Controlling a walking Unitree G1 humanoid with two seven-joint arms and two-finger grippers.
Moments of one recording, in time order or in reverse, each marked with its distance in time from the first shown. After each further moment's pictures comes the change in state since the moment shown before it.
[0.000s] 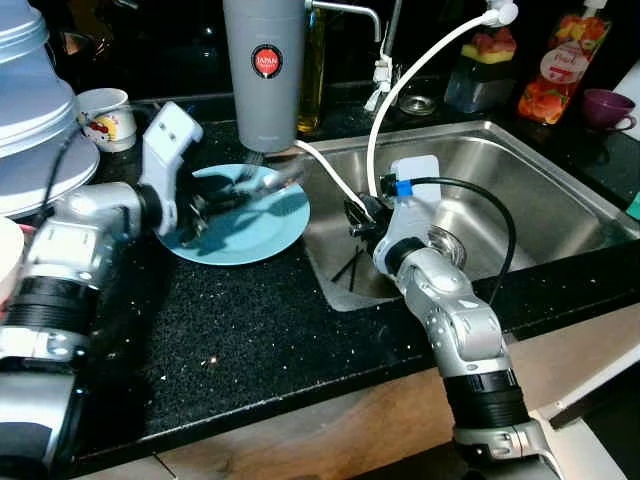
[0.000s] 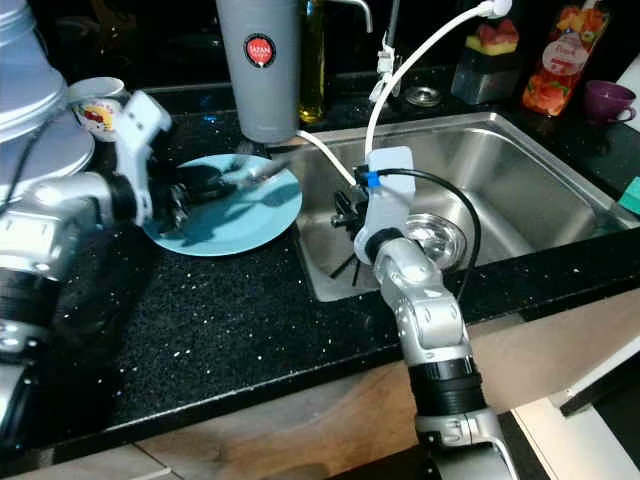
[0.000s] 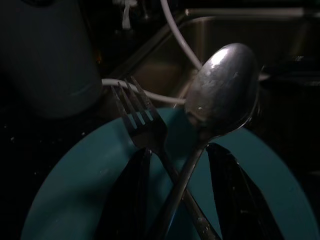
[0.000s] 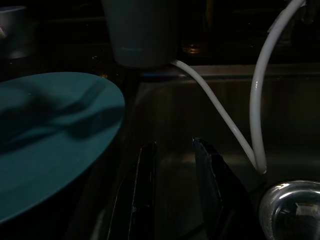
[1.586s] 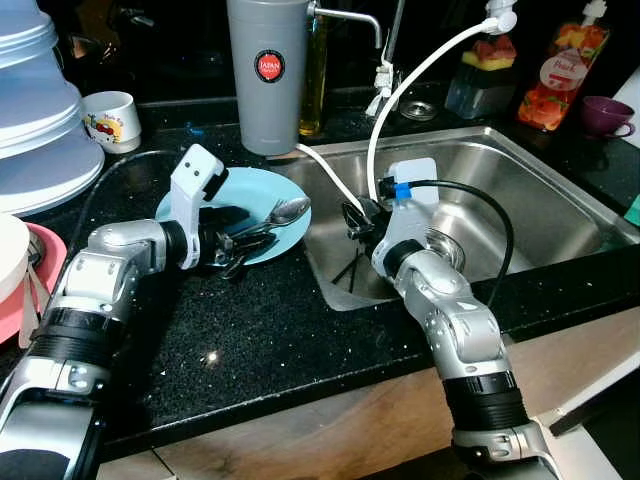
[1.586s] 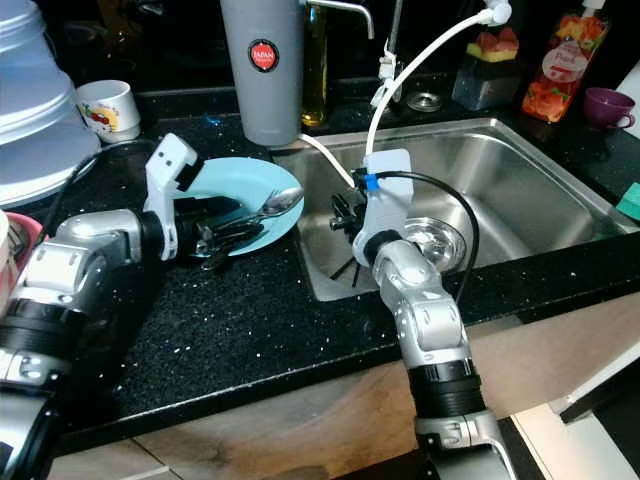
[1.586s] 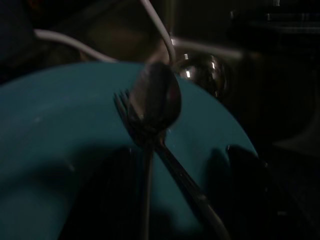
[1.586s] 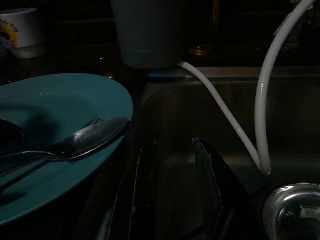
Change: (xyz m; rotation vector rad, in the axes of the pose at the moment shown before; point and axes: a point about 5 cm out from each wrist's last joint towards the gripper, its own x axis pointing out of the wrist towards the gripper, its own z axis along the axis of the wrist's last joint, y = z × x) left arm 0.024 -0.036 -0.044 -0.099 0.112 -0.105; right arm -0.001 0.002 -0.003 0.007 0.007 0.014
